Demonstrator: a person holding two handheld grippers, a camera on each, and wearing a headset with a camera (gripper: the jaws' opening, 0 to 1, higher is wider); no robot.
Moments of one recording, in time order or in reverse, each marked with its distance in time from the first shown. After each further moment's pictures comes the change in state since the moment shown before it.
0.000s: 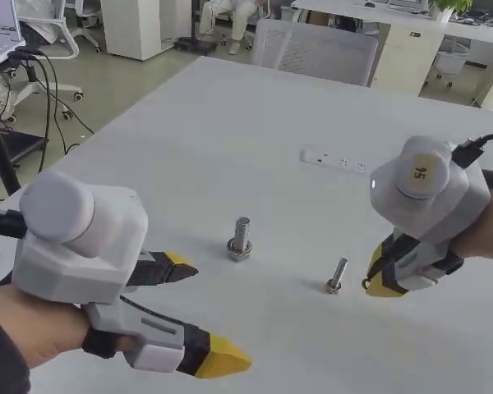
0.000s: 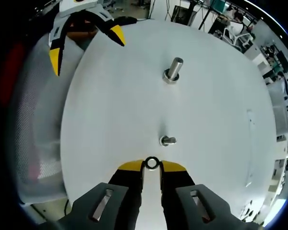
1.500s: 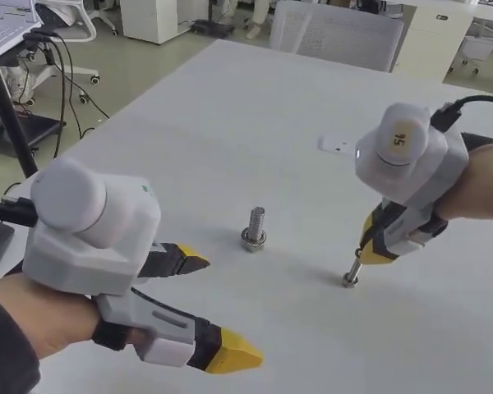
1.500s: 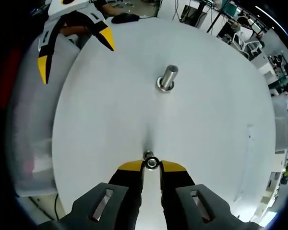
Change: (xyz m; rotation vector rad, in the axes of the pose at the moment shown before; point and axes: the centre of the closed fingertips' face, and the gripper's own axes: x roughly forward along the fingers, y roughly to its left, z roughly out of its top) left arm -0.001 0.001 -0.003 -0.016 0.012 0.000; right arm 0.015 -0.024 0.024 -0.086 0.034 0.026
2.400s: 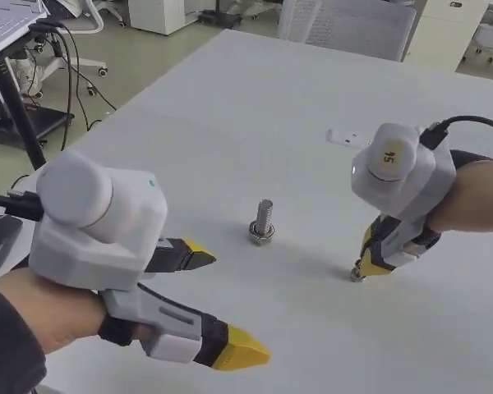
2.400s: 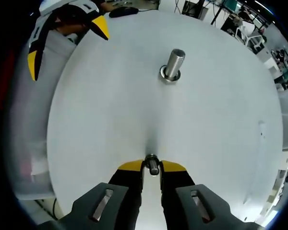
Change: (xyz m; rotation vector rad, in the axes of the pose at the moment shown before) left arm 0.001 0.000 -0.003 -0.008 0.011 -0.001; right arm 0.037 0.006 -0.006 0.026 0.018 0.045
